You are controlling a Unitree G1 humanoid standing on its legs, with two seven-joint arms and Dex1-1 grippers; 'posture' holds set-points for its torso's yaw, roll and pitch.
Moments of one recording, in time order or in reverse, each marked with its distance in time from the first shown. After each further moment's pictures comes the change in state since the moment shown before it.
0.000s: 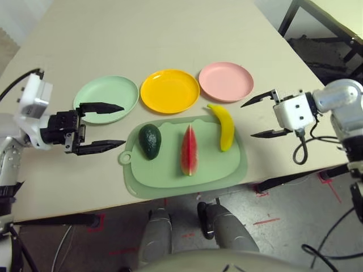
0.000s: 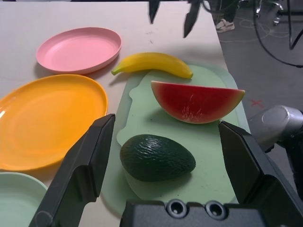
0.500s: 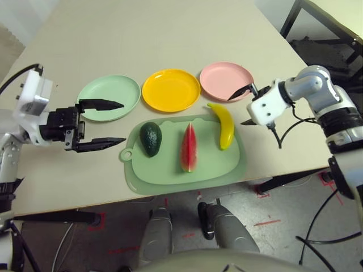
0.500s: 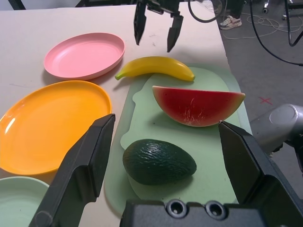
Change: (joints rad) left arm -0.036 -0.009 0.002 0.000 0.021 0.001 0.006; right arm -0.178 0.082 0.147 0.343 -0.262 -0.253 -0.151
